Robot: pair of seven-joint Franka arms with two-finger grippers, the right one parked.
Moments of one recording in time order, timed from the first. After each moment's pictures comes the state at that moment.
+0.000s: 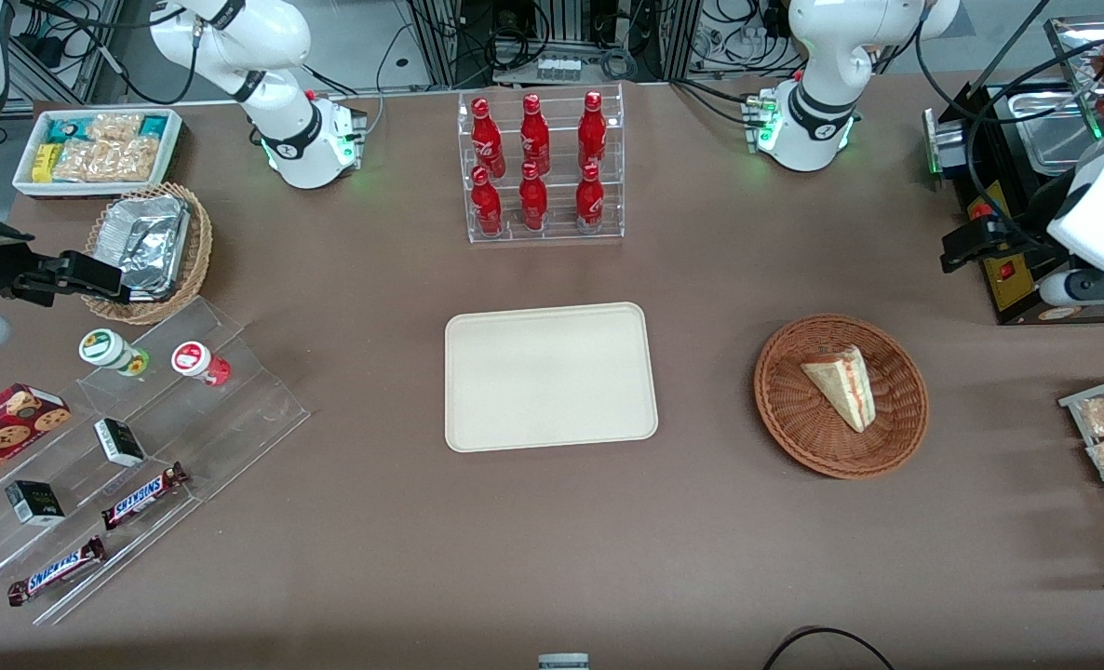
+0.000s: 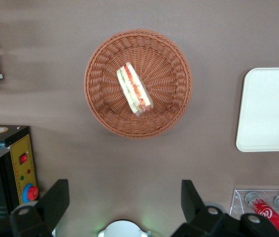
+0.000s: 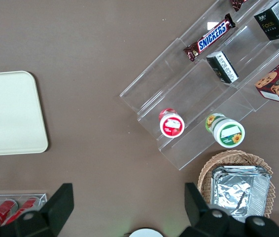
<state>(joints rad) -0.03 0.04 -0.03 -1.51 -0.01 1.43 -0.10</state>
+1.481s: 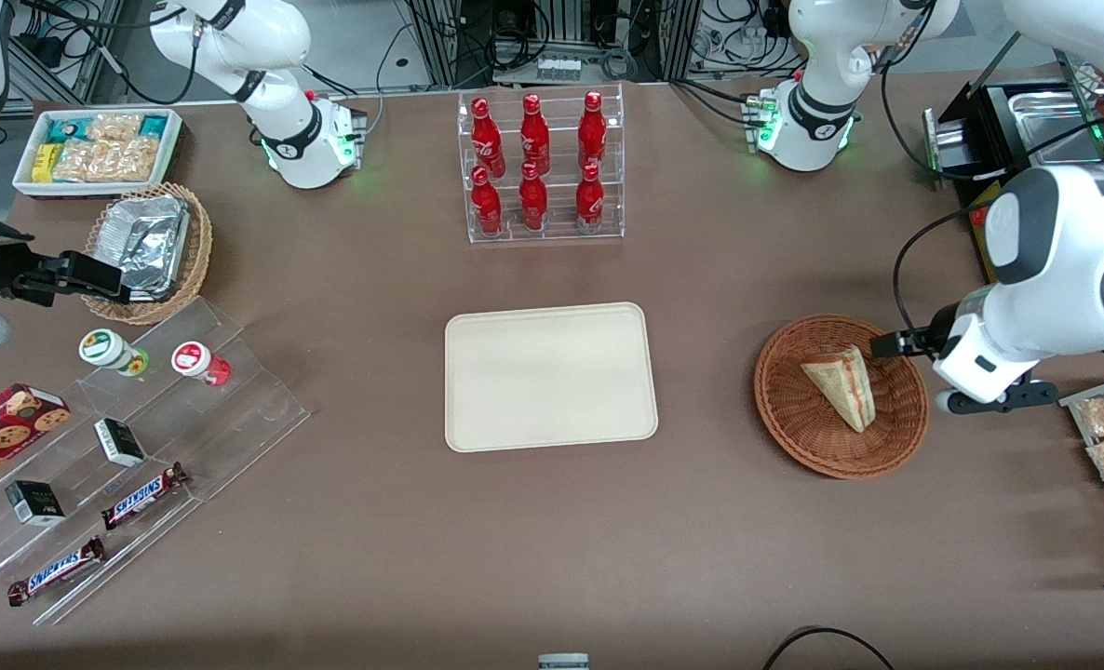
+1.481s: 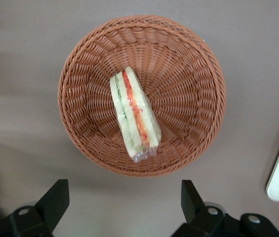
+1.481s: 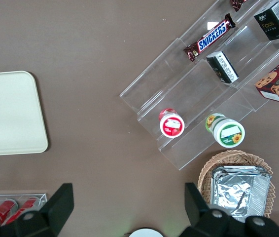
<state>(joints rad) -0.03 0.24 -0.02 -1.76 -0.01 1.78 -0.21</state>
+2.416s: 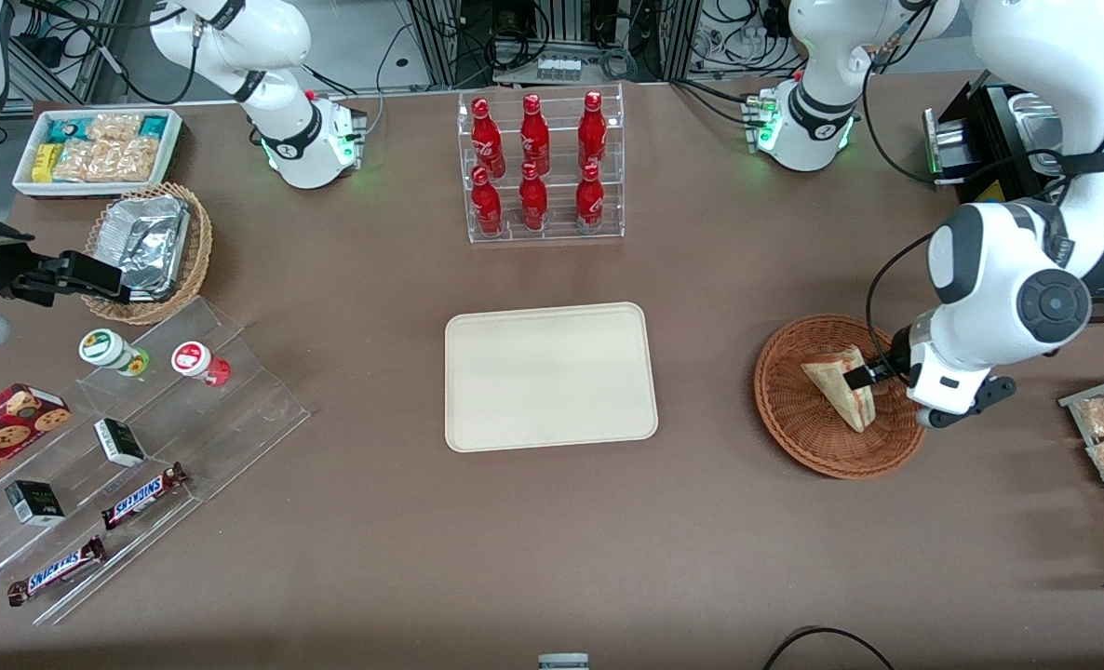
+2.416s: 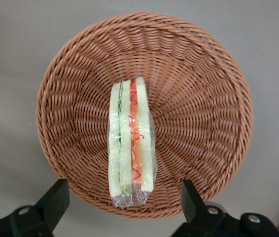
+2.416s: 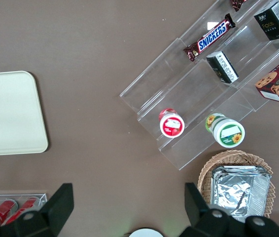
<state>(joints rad) -0.03 0.24 -0.03 -2.00 -0.01 2.11 -0.53</state>
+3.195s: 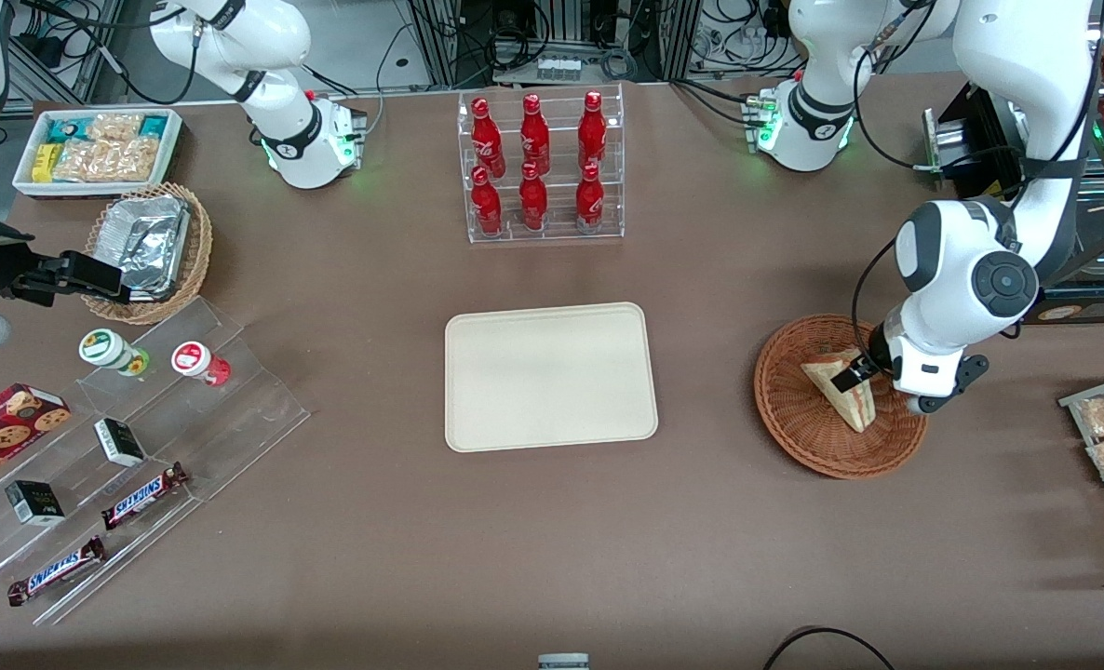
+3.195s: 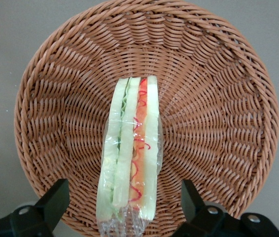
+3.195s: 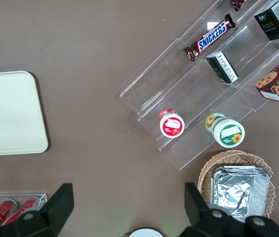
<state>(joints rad) -0.04 0.22 -0.03 -2.17 -0.01 2.34 -0.66</state>
